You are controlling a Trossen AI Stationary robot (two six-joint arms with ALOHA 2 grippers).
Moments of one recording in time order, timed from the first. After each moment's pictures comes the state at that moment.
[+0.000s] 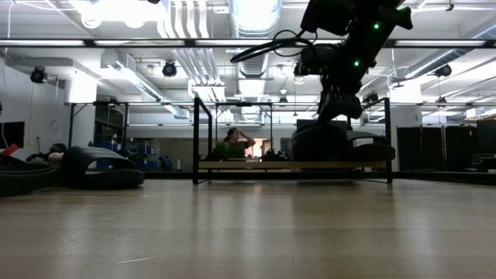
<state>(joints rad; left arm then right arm) -0.02 0.94 0.96 -0.09 -0.22 0.11 -0.01 1.54 1.00 -0.58 0.80 -0.13</state>
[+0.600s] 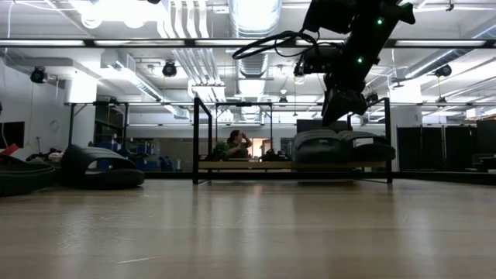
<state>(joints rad) -0.02 0.94 0.96 -0.09 -0.22 0.11 -0.01 1.52 1.01 -0.65 0.73 -0.06</state>
